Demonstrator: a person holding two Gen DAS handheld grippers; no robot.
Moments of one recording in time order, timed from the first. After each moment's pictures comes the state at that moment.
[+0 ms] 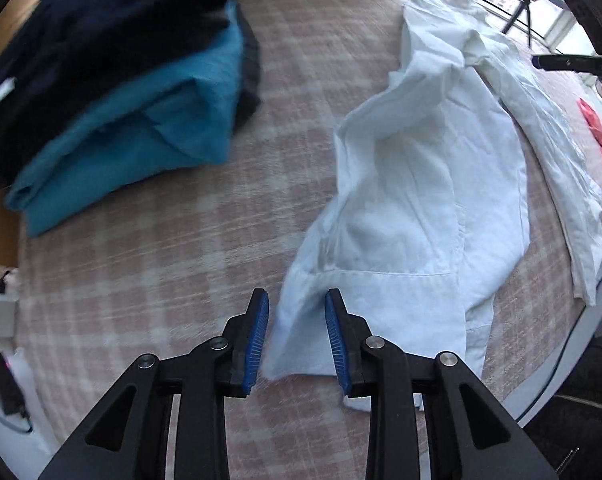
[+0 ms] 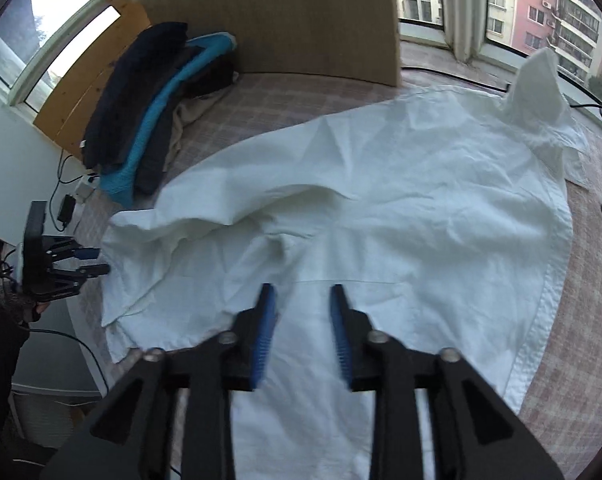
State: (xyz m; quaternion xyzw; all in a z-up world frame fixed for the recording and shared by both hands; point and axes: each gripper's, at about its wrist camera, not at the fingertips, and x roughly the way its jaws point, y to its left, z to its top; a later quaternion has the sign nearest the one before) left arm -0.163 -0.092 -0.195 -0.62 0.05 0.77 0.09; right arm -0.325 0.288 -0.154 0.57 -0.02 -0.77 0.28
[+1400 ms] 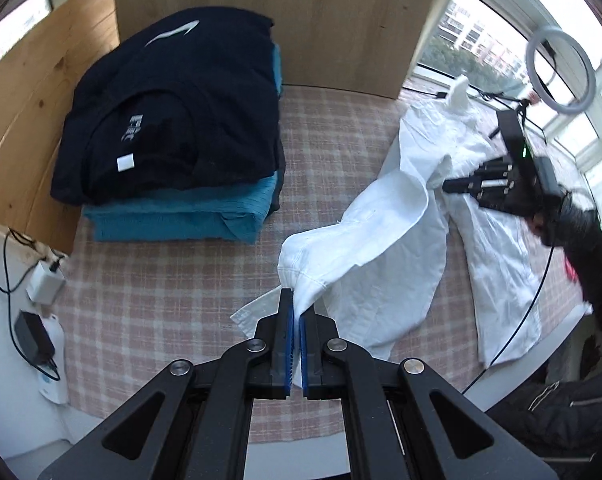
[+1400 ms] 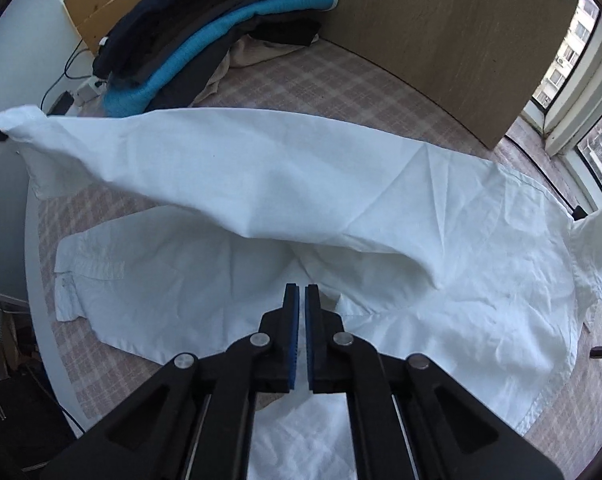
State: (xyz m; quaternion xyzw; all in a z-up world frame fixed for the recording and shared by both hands) left arm -0.167 -0.117 -0.062 -0.58 -0.06 0.81 0.04; right arm -0.342 0.207 -0.182 0.54 0.21 -0.75 0.33
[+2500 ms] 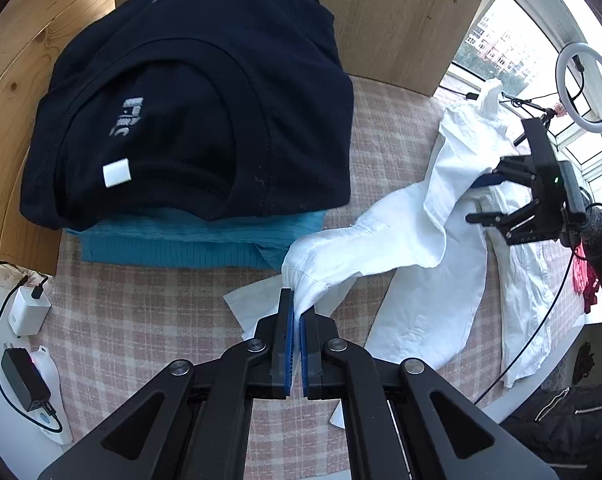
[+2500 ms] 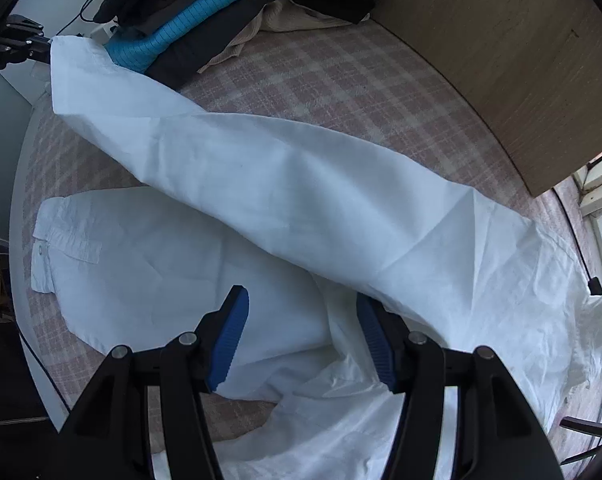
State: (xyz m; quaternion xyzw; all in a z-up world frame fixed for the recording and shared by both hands) left arm -0.222 -0.158 -0.107 -0.60 -0.08 0.80 0.05; right arm -0.353 0.163 -0.197 0.54 0.29 -0.69 0.38
